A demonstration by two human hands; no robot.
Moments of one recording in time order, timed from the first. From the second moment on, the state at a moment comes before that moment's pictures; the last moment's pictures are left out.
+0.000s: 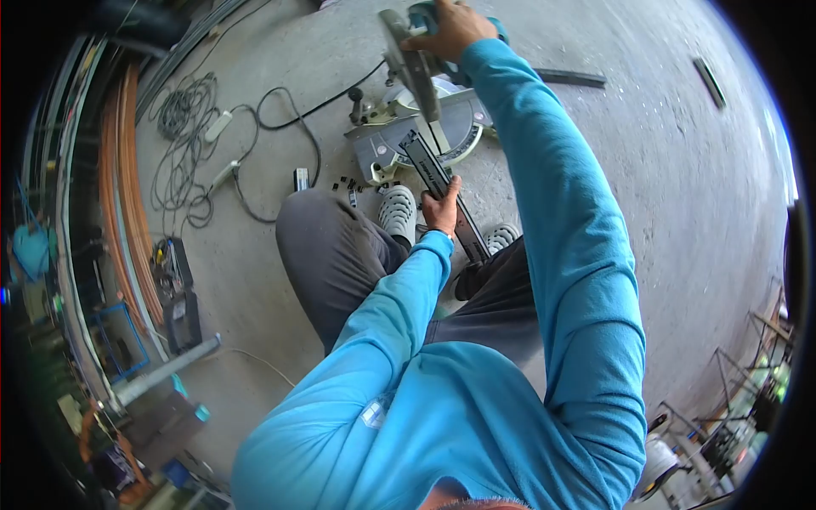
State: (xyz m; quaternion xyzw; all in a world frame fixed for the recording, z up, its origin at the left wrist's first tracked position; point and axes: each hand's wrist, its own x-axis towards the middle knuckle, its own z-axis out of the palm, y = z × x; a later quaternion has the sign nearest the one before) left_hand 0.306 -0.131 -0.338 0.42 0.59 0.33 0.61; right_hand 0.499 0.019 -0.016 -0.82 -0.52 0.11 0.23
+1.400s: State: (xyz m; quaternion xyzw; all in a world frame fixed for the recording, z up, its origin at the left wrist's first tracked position) left_hand 0.209 -0.058 0.036 0.84 0.12 0.21 0.49; right_hand 0.364 -0.199 -0.029 -0.51 -0.58 0.43 0.46
